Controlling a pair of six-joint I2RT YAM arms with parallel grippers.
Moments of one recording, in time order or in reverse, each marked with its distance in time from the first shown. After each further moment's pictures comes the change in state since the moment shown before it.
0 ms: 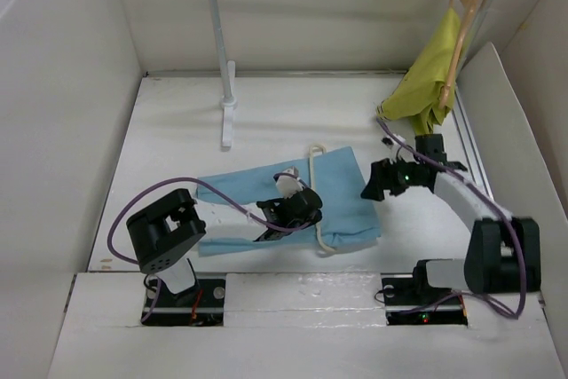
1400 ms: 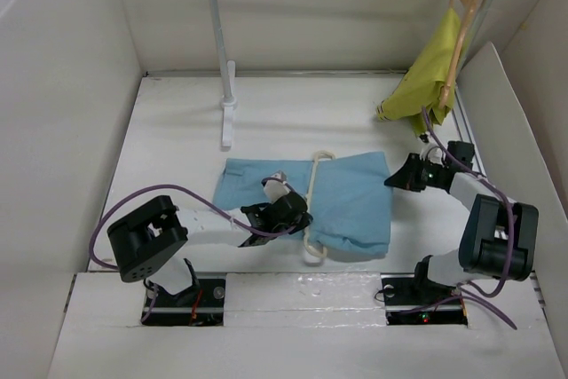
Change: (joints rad) left arm 0.027 -0.119 -0.136 0.012 0.053 -0.016; right arm -0.292 0.188 -0.035 0.286 -0.153 0.189
